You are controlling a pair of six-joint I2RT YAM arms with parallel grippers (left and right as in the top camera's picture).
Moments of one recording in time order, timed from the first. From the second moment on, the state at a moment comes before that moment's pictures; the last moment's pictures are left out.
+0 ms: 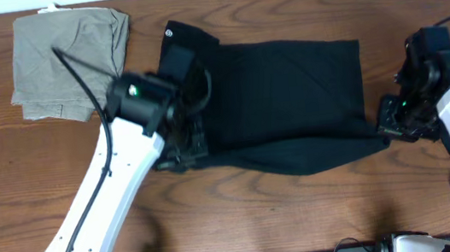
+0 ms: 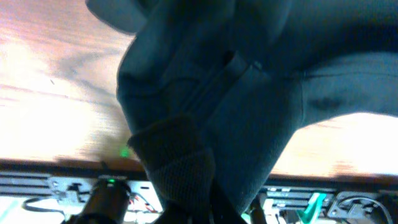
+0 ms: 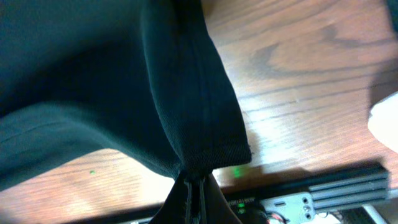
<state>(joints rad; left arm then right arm) -0.50 1.50 1.53 -1.57 0.05 -0.60 -0.09 1.42 1.26 -1.42 -0.05 0.30</state>
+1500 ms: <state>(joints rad) -0.76 1.36 0.82 -1.26 0.19 -1.01 -0.29 1.40 1.11 -1.41 -0.03 0.46</state>
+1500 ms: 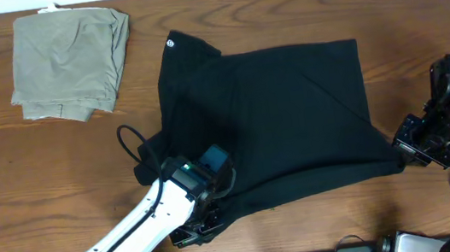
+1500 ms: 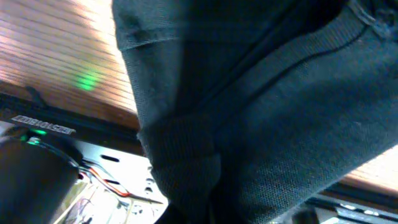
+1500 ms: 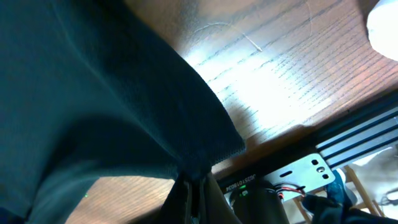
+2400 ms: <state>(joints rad) -0.71 1.36 0.82 -1.19 0.12 -1.04 -0.29 1.31 1.11 -1.29 -0.01 0.49</state>
